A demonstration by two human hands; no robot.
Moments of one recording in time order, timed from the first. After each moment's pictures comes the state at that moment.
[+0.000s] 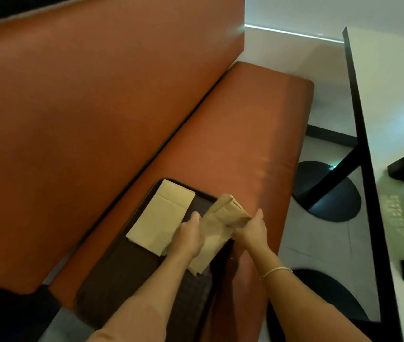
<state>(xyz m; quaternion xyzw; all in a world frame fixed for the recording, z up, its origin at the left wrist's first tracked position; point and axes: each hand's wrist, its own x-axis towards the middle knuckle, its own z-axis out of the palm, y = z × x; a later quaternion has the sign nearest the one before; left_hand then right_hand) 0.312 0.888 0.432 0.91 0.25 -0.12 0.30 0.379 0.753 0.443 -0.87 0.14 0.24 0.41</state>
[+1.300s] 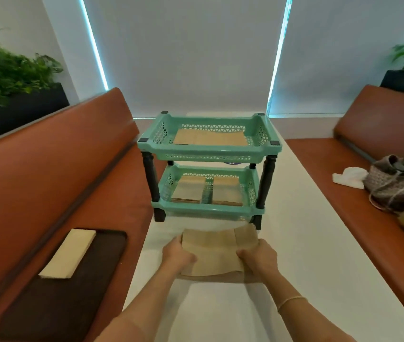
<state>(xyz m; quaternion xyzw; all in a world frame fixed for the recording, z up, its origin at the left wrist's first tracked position) 0.183 0.495 0.639 0.86 0.20 -0.11 0.45 0.186 0.295 0.631 -0.89 0.19 0.09 0.41</state>
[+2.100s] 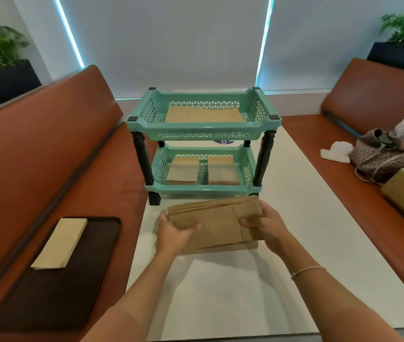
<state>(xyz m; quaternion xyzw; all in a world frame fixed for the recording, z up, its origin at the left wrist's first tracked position) 0.181 0.507 0.627 0.79 0.19 0.00 0.58 0.178 0.284 0.666 -0.69 0.09 0.08 0.72</state>
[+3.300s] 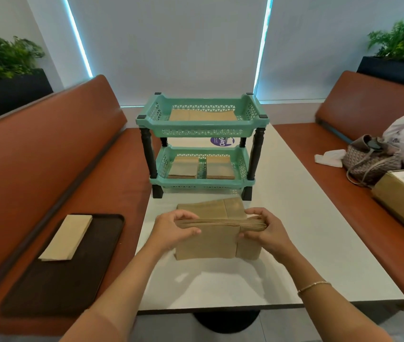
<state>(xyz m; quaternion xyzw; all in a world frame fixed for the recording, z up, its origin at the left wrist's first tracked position) 0.118 0.520 0.678 0.85 -0.02 -0.02 0.52 0.109 0.275 0.668 -0.79 0.03 0.02 0.61</state>
